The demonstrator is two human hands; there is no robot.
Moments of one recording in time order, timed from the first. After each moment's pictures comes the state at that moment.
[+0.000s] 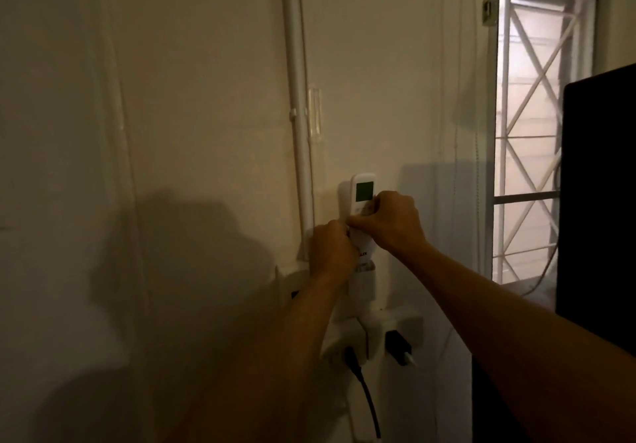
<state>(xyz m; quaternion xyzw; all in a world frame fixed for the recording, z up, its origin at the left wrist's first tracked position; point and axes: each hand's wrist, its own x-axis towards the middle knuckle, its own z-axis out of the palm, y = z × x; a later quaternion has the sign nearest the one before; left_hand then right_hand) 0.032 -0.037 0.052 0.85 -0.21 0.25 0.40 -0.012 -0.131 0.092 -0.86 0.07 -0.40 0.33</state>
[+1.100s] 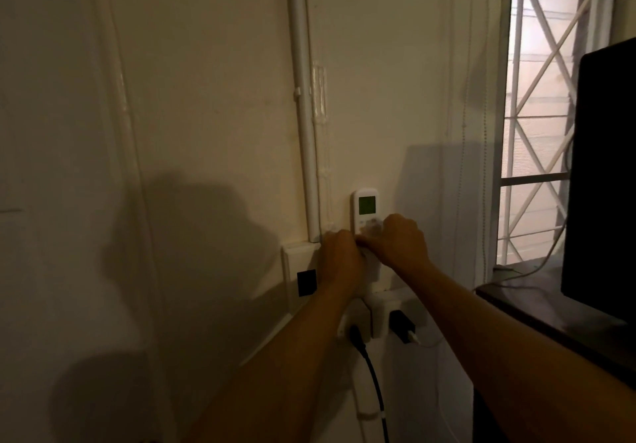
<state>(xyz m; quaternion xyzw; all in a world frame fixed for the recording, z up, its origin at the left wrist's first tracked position) 0.035 -0.040 0.009 0.89 -0.19 0.22 0.35 -0.003 -0.130 0.037 -0.87 0.14 -0.31 0.36</state>
